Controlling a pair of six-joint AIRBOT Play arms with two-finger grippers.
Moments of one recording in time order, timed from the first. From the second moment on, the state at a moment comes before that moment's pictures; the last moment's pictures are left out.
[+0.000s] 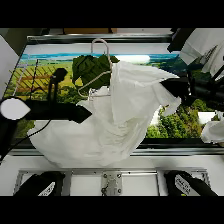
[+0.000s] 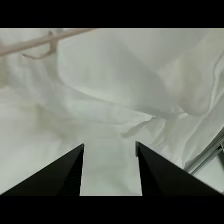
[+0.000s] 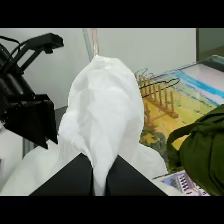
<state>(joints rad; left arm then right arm) -0.30 -0.90 1.03 1.01 -1.20 -1.40 -0.28 -1.08 1.03 0.07 1.53 0.14</state>
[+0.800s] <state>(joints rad) -0.33 -0.83 0.74 1.01 -0.64 -1.64 -0.28 -1.01 1.03 0.11 1.49 0.19</state>
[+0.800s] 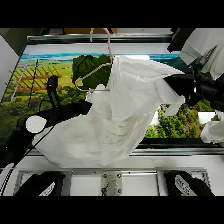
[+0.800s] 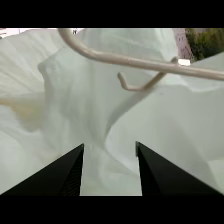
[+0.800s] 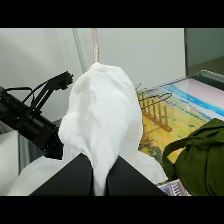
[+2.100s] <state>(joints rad) -0.32 -0.89 0.74 0.99 -0.54 -1.61 -0.28 -0.97 1.03 0.14 1.49 0.24</state>
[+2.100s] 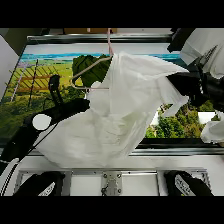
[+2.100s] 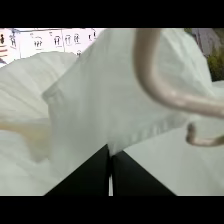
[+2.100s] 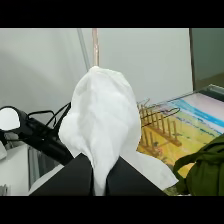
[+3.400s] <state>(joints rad) -0.22 -0.79 1.11 1.17 -0.95 -1.62 -0.38 -0.92 0.90 0.05 1.53 0.22</state>
